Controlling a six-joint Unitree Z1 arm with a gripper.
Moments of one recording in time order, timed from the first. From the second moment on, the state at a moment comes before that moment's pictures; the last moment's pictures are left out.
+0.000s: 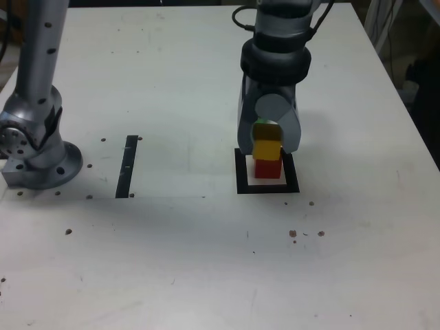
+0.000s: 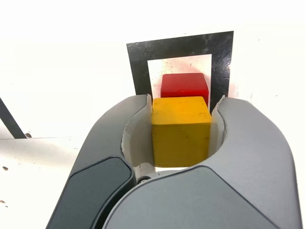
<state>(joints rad) -0.08 2.01 -1.57 1.21 0.03 -0.04</state>
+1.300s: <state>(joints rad) 0.16 1.89 -1.53 1.28 0.26 0.41</state>
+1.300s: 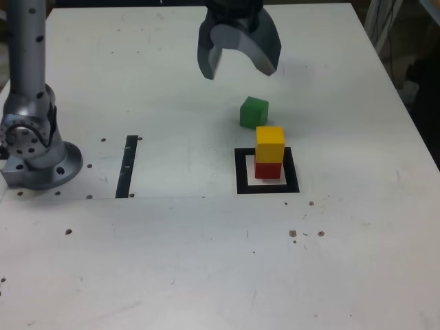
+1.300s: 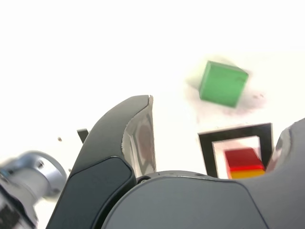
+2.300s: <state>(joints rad) 0.17 2.15 -1.55 1.15 0.19 0.49</state>
